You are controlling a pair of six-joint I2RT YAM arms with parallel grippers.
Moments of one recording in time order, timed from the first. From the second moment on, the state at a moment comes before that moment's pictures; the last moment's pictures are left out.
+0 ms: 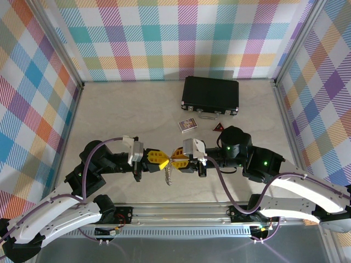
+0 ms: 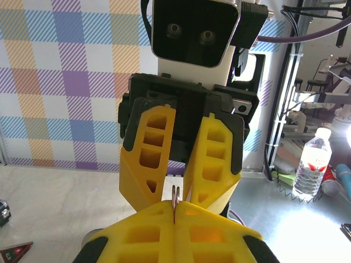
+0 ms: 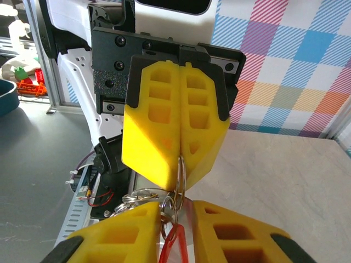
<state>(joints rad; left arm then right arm) -0.88 0.66 0.79 -0.03 0.64 -0.08 1.14 0.96 1.12 -0.40 -0.38 -0.27</state>
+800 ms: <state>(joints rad) -0.88 0.67 0.79 -0.04 0.65 -0.07 1.13 0.96 1.12 -0.40 -0.40 -0.27</state>
